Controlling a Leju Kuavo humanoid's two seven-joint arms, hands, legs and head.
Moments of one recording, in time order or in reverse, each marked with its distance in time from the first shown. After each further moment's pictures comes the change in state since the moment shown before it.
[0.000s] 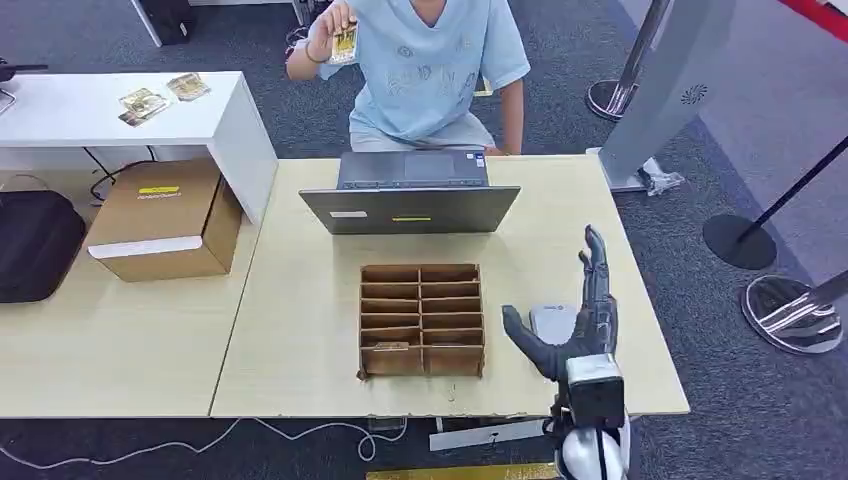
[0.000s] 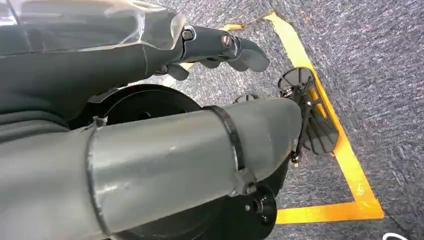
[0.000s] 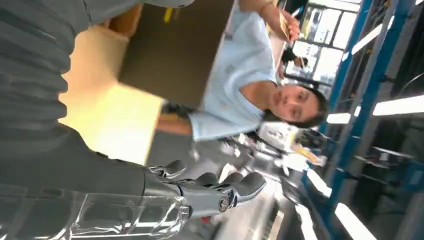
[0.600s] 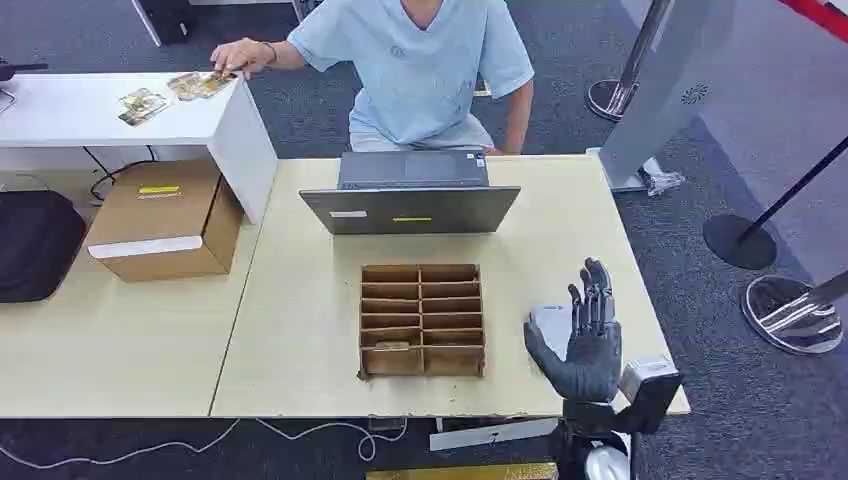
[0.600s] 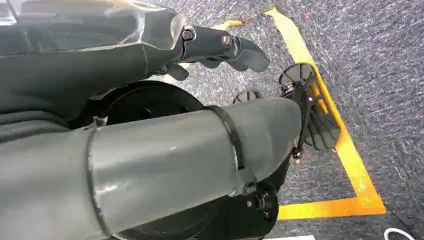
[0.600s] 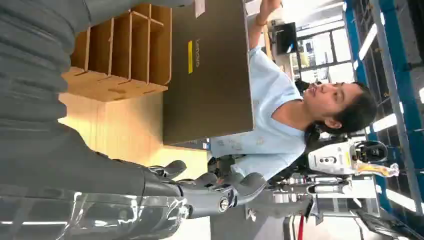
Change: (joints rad) left arm 0.001 0.002 0.000 0.000 0.007 -0.013 0.007; right arm 0.092 0.000 -0.057 0.019 -0.480 0.237 0.034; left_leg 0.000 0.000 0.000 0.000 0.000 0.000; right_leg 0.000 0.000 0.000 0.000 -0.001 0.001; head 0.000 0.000
